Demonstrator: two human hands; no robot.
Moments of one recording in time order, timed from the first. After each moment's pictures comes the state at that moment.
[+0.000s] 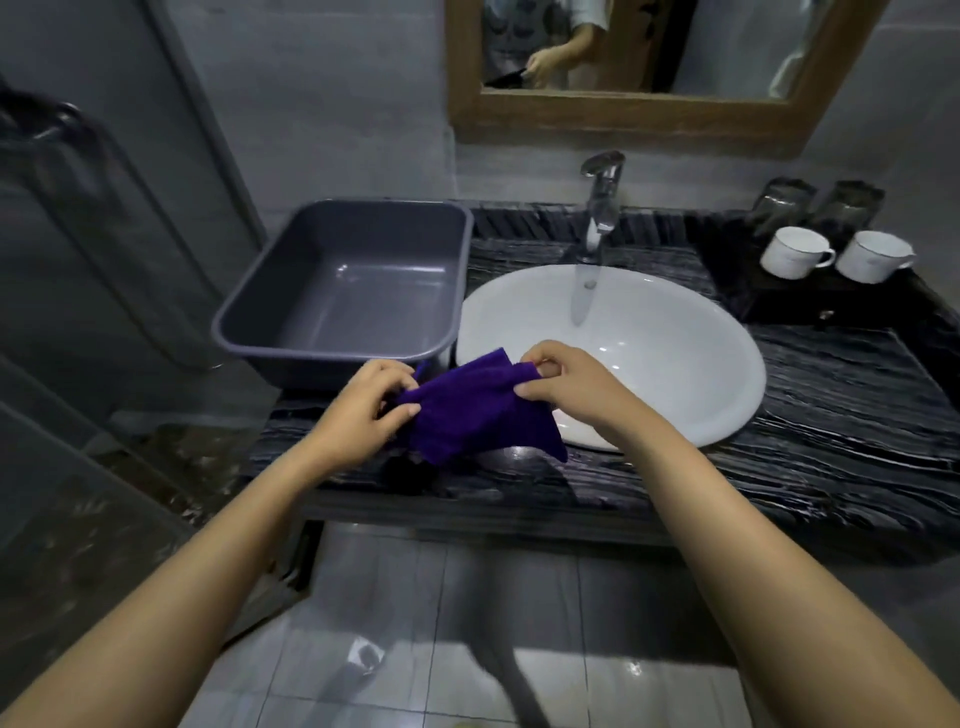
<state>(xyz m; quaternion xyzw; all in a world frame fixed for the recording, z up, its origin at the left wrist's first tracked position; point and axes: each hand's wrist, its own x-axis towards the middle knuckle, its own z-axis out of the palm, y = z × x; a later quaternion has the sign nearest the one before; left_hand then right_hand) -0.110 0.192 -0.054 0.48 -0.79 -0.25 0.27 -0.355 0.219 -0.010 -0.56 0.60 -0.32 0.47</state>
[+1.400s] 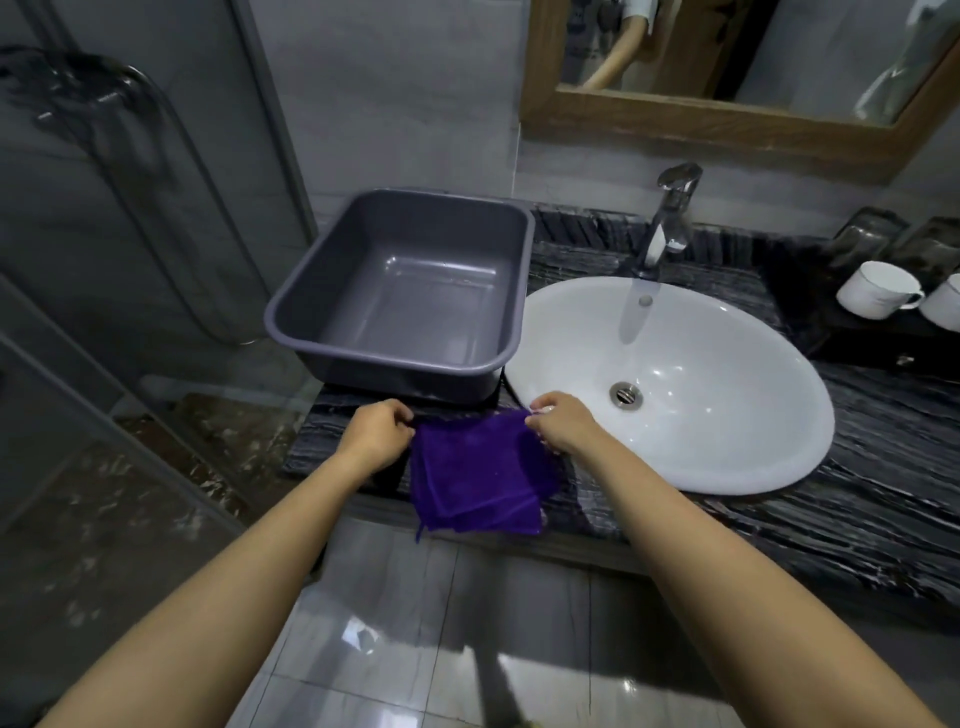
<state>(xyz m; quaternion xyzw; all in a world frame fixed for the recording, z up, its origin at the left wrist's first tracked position) -0.068 0.150 -0.121 0.70 -0.63 -0.29 0.18 -0.304 0.149 -0.100 -0.52 0.71 -0.20 0.43</state>
